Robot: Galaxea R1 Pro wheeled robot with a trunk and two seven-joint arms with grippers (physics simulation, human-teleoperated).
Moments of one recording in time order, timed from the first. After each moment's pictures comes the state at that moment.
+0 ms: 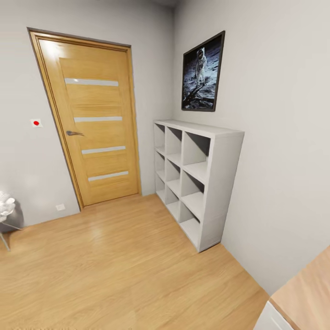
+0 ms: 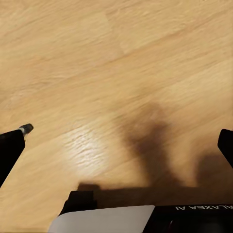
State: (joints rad) left arm 0.00 -0.06 0.00 -0.50 0.00 -0.09 0.00; right arm -0.05 0.08 0.00 -0.48 0.00 -0.05 -0.01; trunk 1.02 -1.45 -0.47
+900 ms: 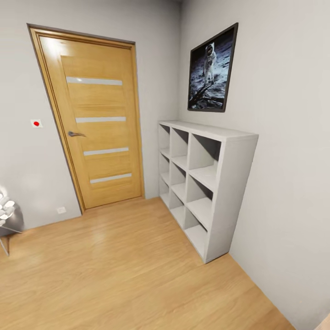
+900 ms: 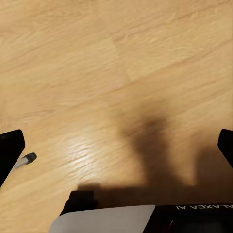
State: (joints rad) left arm 0.00 -0.06 0.00 -0.50 -0.01 -0.09 0.00; right arm -0.05 0.08 0.00 -0.48 0.00 -0.05 -0.01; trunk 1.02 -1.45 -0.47
